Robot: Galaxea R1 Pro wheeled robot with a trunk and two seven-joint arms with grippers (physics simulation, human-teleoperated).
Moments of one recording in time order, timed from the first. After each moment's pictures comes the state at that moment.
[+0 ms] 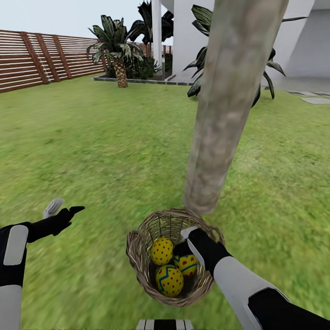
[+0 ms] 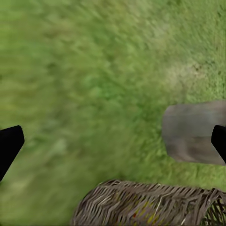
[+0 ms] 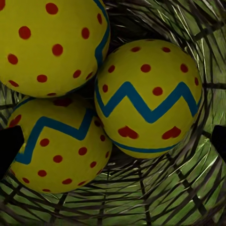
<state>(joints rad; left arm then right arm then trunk) -0.62 0.22 0.50 -1.20 0.69 1.01 -0.07 -0.86 0.17 0.28 -0.41 -0.02 0.71 0.07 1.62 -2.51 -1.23</state>
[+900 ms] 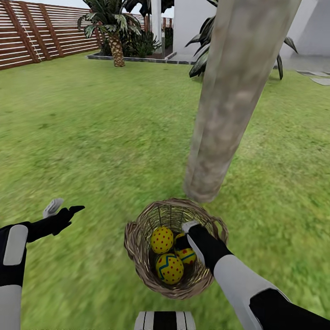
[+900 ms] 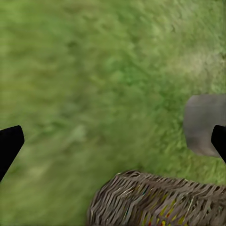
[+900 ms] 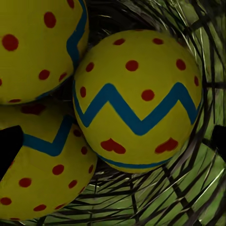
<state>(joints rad) -0.62 0.22 0.50 -1.21 0.69 1.01 -0.07 -0.86 0.17 0.28 -0.48 -0.01 0.70 0.00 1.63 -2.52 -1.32</state>
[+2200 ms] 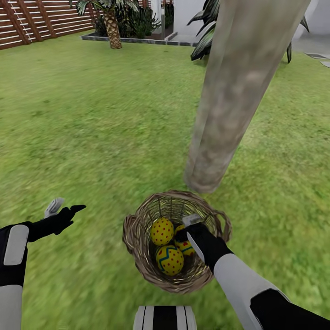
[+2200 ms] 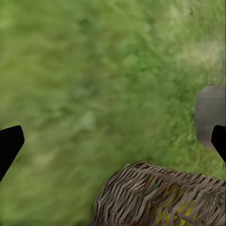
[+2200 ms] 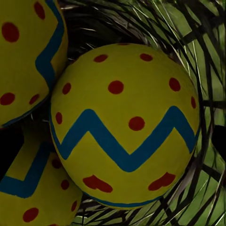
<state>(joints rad) -0.62 0.21 0.50 -1.20 0.72 1.01 -0.07 -0.86 0.17 0.28 -0.51 -0.01 0.60 -0.06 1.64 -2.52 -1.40</state>
